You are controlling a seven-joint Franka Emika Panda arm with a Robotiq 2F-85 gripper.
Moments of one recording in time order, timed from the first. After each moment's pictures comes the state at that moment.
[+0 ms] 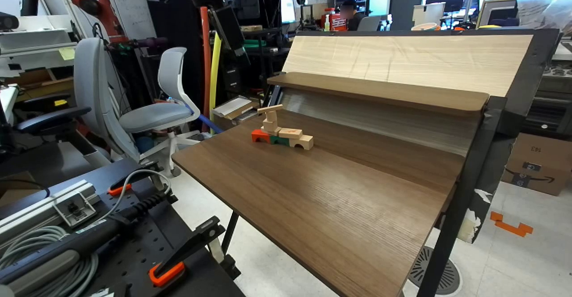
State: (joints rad) arm -0.04 0.01 0.11 -2.40 -0.17 2.65 0.64
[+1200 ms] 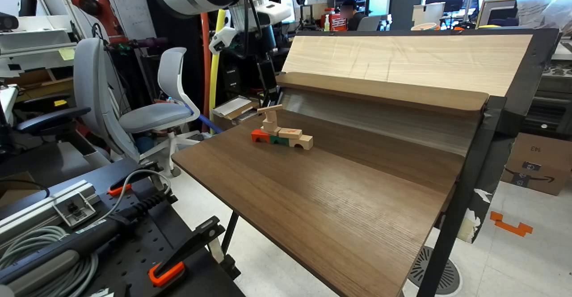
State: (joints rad) arm 0.14 0.50 -0.02 -1.96 -0.06 2.65 0.77
